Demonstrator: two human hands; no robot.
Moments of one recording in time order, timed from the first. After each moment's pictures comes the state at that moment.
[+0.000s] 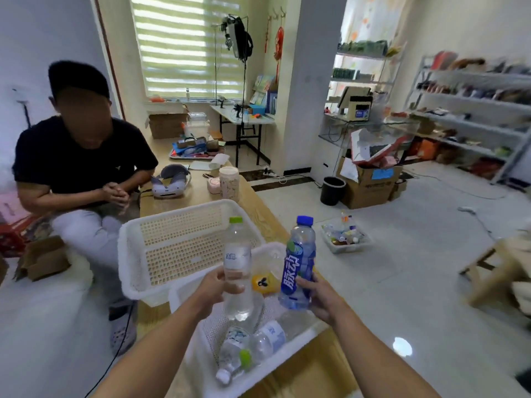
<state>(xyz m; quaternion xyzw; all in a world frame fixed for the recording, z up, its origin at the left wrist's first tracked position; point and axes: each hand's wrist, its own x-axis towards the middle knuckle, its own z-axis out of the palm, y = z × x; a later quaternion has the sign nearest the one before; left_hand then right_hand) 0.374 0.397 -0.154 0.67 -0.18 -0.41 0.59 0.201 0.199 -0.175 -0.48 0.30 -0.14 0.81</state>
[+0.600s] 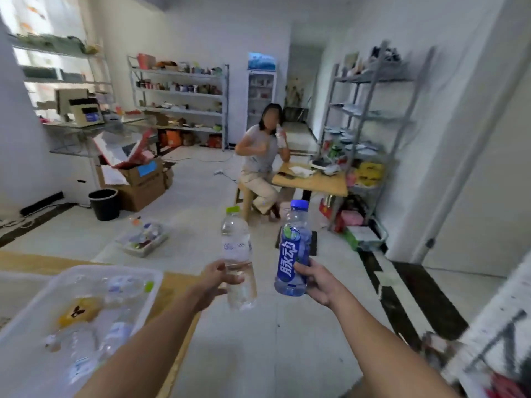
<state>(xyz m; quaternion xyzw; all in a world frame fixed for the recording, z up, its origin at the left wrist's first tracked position) 0.089 0.388 -0.085 0.46 -0.50 -0.64 0.35 -0.169 0.413 -0.098 -0.34 0.45 -0.52 0.64</state>
